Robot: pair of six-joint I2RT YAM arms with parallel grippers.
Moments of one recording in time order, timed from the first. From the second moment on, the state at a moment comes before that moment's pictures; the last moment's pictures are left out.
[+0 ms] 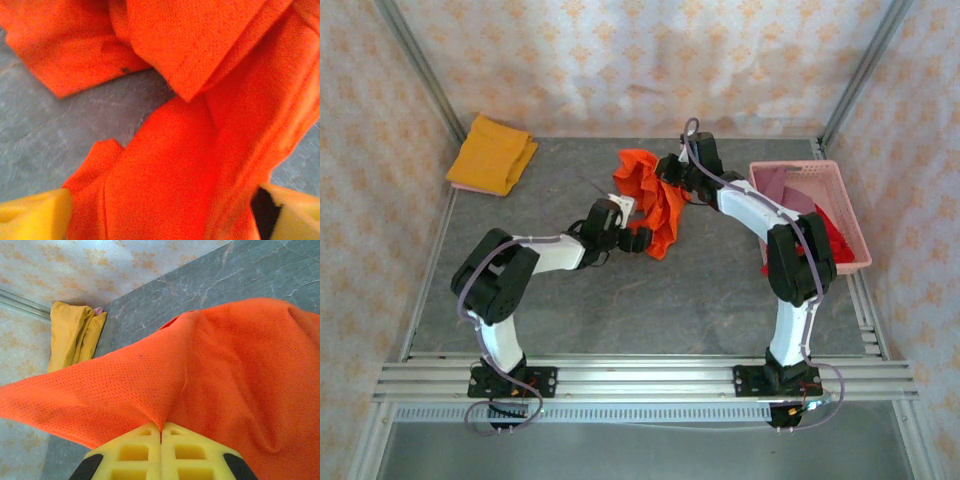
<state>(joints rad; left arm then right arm) -0.51 1.84 0.93 0.23 0.09 -0.25 0.41 1.91 1.46 -0.10 -0.29 0.72</state>
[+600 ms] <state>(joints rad) -0.43 1.83 0.89 0.25 0.12 -0.39 0.36 1.86 1.39 -0.15 -0.09 0.56</state>
